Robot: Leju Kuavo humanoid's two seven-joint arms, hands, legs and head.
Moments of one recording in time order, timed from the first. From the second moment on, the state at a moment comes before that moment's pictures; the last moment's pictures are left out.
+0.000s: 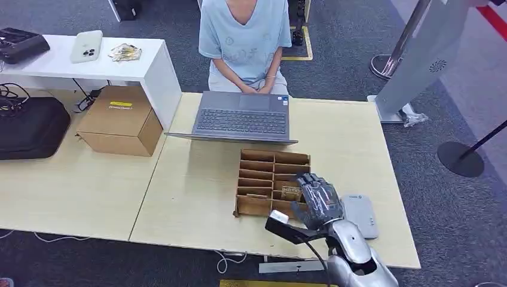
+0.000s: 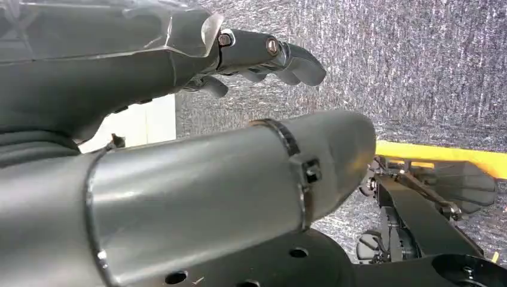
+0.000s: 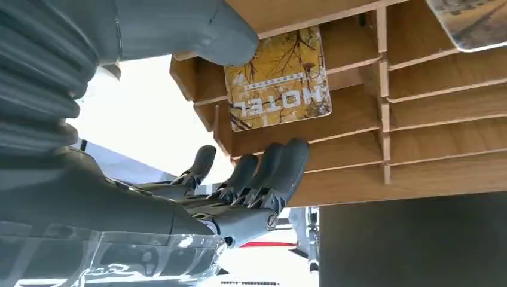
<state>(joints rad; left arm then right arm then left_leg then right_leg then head) -0.12 -0.04 -1.54 -0.14 1.54 0.18 -0.06 -0.12 -0.18 0.45 -1.36 1.21 -0.13 0.06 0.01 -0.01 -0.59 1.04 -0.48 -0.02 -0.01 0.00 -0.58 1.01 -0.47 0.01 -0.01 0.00</state>
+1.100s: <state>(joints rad) -0.12 -0.04 -1.54 -0.14 1.52 0.17 -0.05 -0.08 -0.18 0.45 -1.42 1.26 -0.10 0.08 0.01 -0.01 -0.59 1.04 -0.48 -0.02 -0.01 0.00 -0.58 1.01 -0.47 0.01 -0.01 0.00</state>
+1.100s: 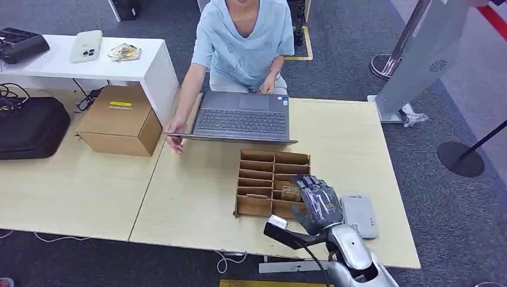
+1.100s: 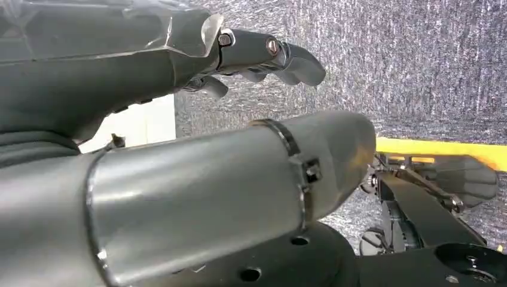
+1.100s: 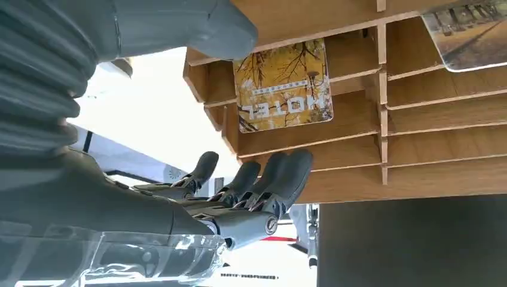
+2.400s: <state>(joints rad) -0.12 -0.04 -1.54 -0.14 1.53 0.17 -0.06 -0.13 -0.18 0.46 -1.35 1.29 -0.08 0.10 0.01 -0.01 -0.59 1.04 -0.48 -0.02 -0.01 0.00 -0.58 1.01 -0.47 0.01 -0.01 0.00</state>
